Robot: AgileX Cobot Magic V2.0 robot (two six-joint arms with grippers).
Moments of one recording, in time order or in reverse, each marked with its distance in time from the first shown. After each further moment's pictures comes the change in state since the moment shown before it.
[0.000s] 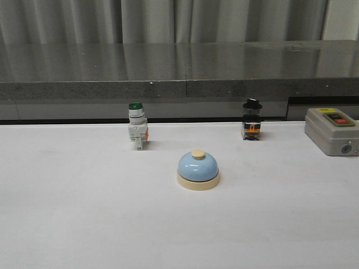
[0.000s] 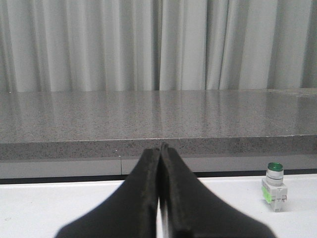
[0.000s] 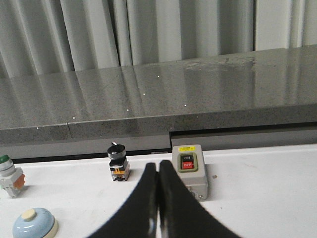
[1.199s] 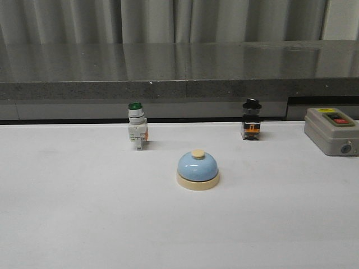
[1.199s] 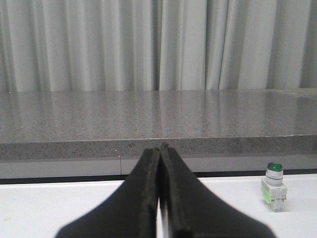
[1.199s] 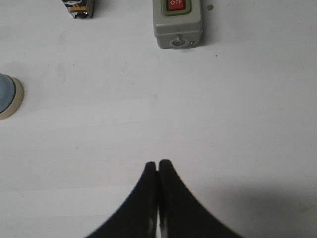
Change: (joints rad) left arm 0.000 0.000 0.000 0.000 0.000 0.000; right arm 0.002 0.847 -0.491 0.048 0.497 0.000
